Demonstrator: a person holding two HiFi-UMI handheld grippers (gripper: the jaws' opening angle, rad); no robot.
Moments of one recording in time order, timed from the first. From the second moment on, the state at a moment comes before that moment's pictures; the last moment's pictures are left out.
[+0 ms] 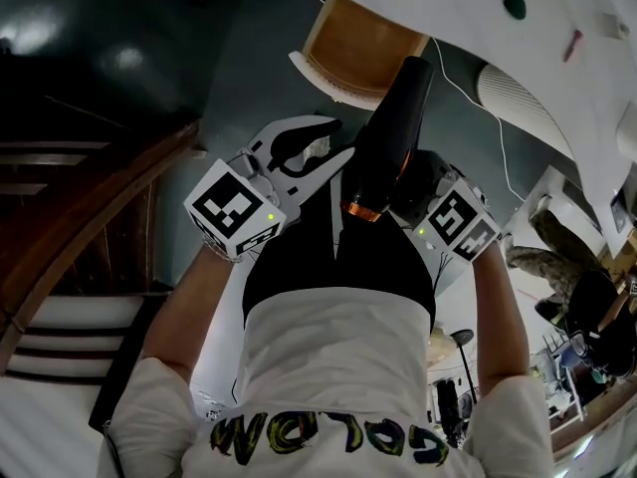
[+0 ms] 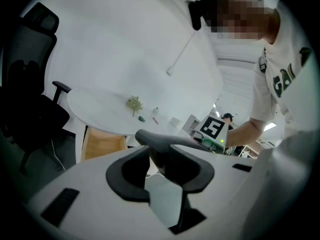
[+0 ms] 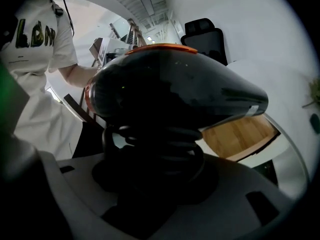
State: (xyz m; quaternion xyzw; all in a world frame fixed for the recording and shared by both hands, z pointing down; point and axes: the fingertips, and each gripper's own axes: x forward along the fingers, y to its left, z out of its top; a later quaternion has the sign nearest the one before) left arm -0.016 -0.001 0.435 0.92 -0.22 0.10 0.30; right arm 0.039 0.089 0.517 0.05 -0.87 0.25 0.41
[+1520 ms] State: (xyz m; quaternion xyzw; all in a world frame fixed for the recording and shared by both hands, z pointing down) left arm -0.011 -0.102 0.541 0.90 -0.20 0.29 0.25; right arm 0.055 -0.030 0.615 0.01 -0.80 0.30 0.52
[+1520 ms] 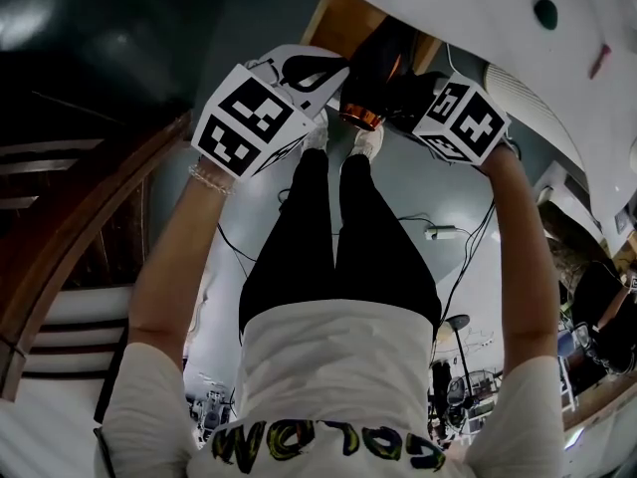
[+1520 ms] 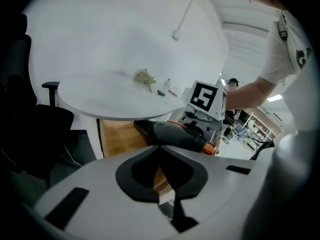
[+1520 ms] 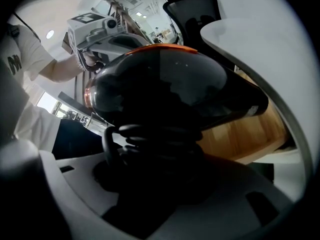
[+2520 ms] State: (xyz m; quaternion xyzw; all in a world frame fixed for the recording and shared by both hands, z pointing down) left arm -0.035 -0.163 0.641 0.86 -0.16 0.42 0.22; right arm 0.042 -0.093 0.698 0.06 -0.75 0.24 0.61
